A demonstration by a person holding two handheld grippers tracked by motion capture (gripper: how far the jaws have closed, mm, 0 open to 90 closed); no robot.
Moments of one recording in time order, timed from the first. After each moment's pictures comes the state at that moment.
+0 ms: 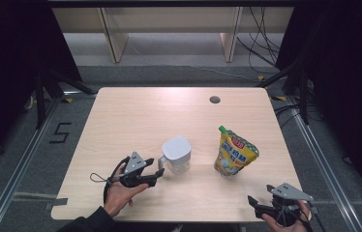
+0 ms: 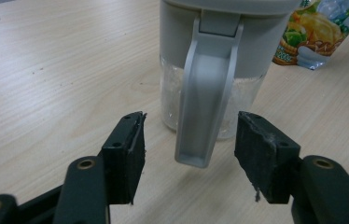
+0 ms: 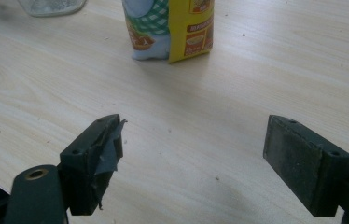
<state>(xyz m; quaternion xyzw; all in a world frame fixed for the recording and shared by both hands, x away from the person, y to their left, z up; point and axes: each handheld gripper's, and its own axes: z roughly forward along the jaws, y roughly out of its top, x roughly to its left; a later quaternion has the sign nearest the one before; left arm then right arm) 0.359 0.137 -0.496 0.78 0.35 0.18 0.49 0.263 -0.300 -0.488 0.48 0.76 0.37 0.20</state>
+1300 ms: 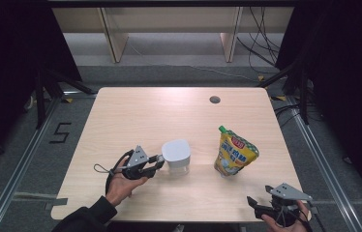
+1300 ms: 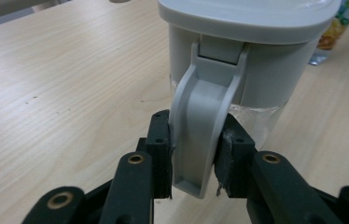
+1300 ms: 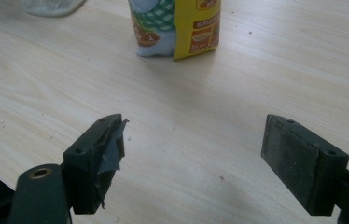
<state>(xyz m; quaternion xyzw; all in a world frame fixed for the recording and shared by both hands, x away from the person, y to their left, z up) 0.375 0.138 -0.494 0.81 0.29 0.18 0.48 0.263 -0.298 -0.491 0.49 0.76 0.38 0.20</state>
